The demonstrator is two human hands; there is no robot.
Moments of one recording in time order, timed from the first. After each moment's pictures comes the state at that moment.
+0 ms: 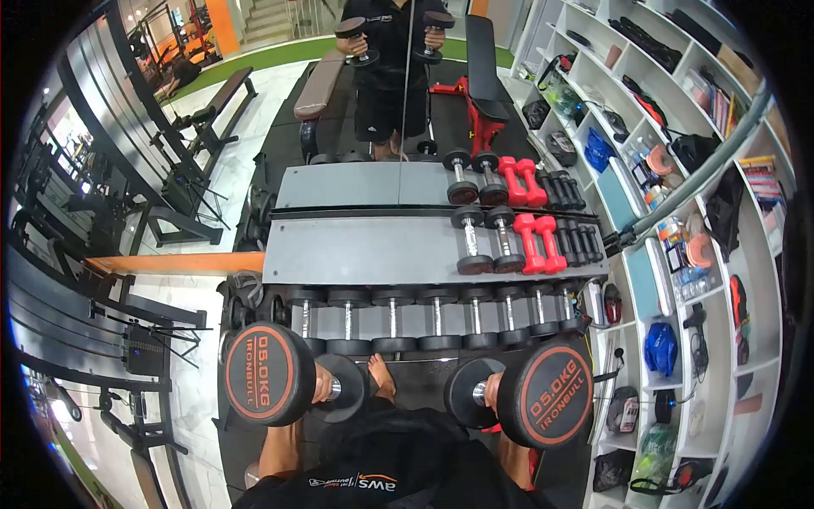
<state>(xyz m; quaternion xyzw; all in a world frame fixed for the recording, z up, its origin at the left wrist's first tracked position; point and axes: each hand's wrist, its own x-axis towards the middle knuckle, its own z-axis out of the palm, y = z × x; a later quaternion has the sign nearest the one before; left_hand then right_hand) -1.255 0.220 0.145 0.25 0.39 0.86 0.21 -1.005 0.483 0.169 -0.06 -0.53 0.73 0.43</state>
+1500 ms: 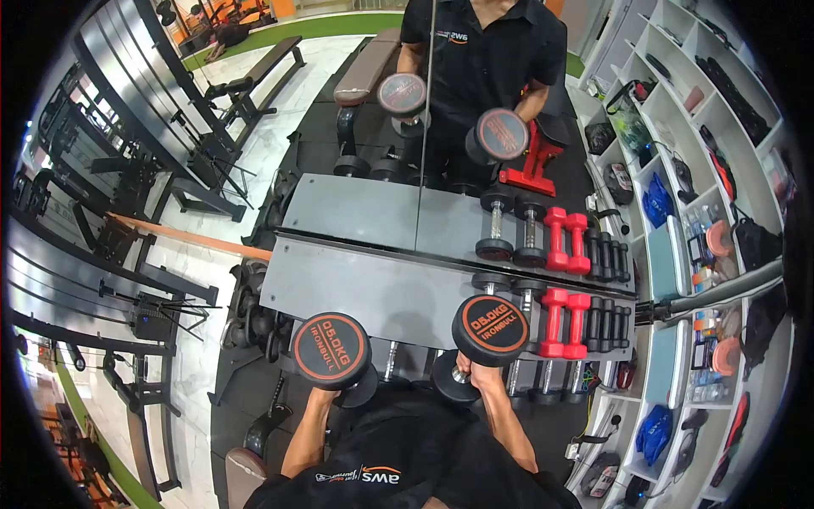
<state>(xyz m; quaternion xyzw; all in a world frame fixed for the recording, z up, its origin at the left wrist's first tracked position) -1.374 0.318 -0.075 -0.09 0.57 0.79 0.20 -1.347 0.667 0.021 -0.22 -0.49 0.84 -0.03</state>
